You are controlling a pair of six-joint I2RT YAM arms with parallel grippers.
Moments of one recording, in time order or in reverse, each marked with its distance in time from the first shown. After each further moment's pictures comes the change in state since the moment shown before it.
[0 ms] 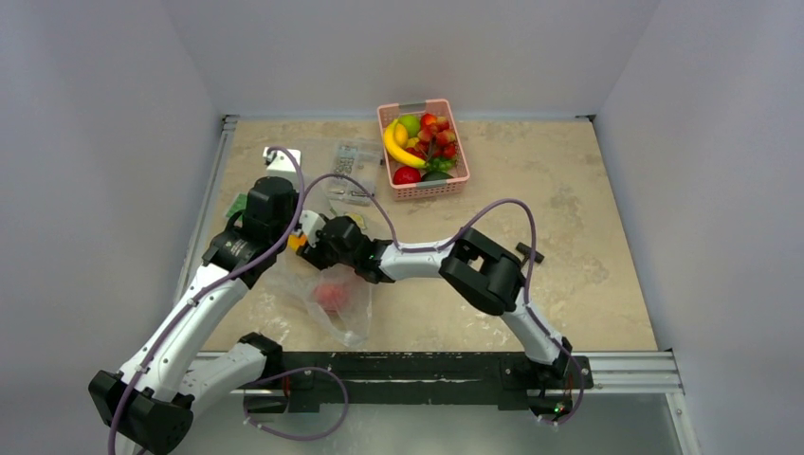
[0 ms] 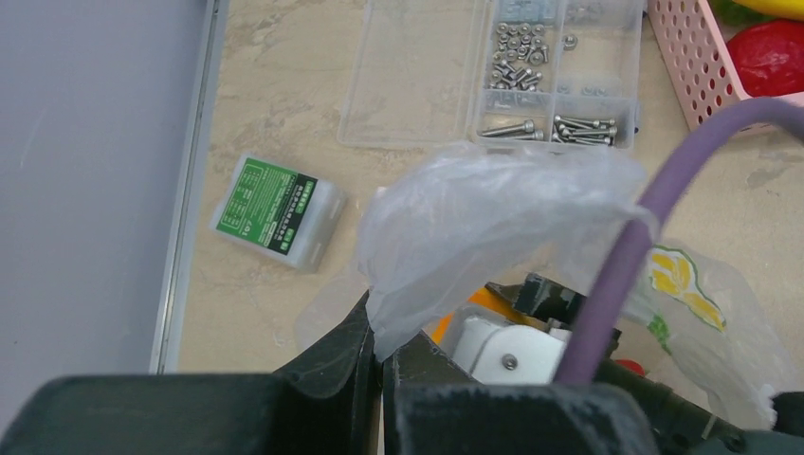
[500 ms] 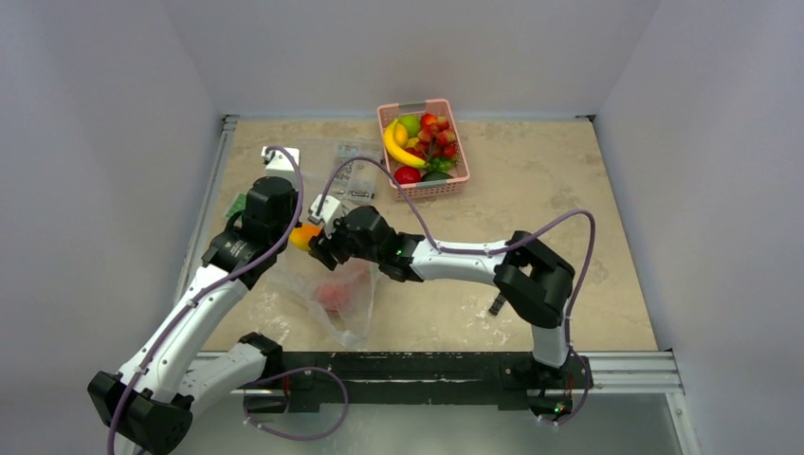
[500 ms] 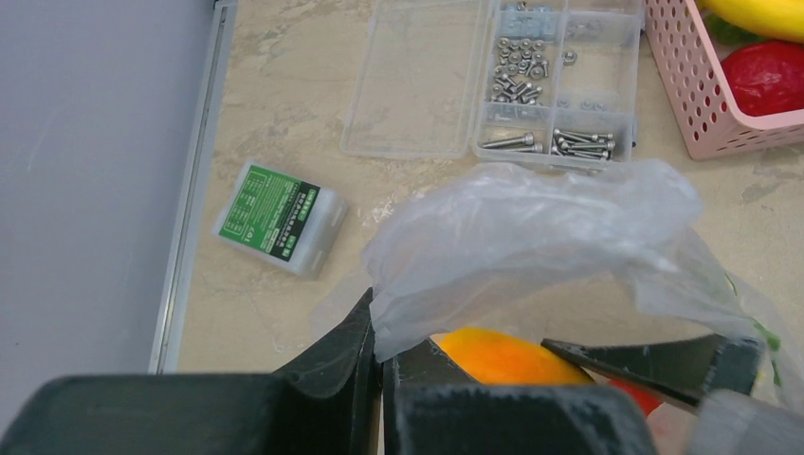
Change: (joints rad) left arm -0.005 -0.006 0.000 0.018 -0.018 -0.005; right arm -0.005 -0.322 -0.199 -0.042 -0.078 0.124
